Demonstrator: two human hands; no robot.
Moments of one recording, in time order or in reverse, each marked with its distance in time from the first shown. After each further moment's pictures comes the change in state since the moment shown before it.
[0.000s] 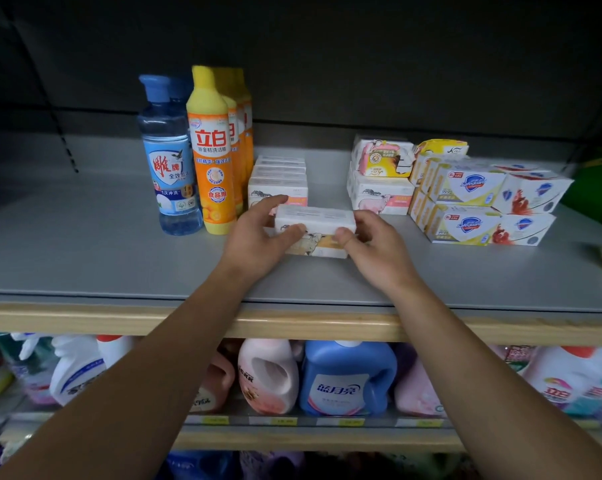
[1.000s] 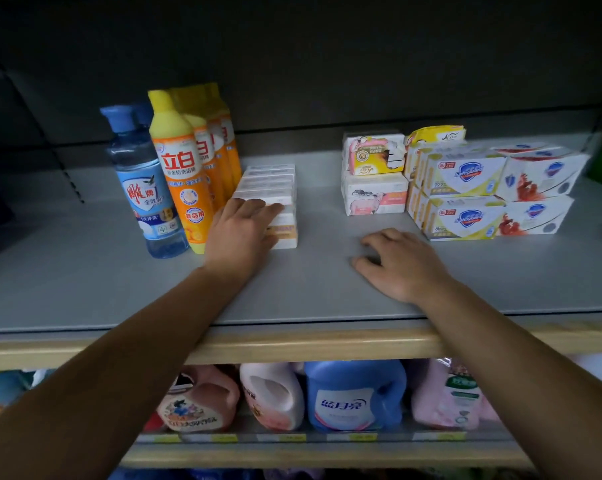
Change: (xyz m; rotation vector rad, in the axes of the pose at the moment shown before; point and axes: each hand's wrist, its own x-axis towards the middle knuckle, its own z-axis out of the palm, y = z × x) left_hand 0.041 -0.007 0.008 1.061 0.003 0.362; right_hand 0.017 0.046 -0.049 -0.841 -0.225 0.042
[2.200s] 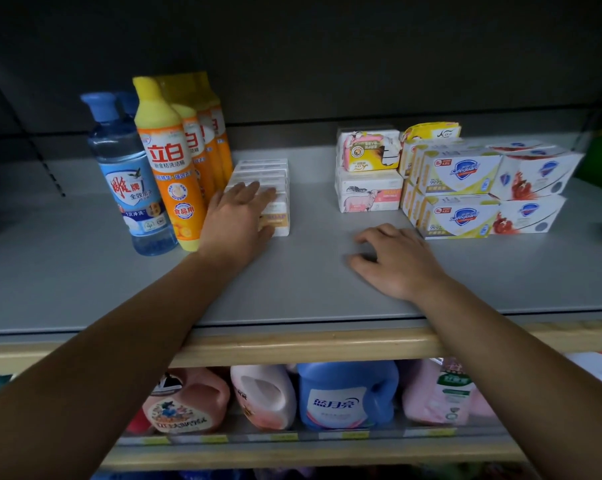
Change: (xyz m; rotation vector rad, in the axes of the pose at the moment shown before) left_hand 0.016 -0.004 0.006 -0.045 -0.061 -0.005; right_hand 0.004 0.003 0.001 0.033 -0.010 0.018
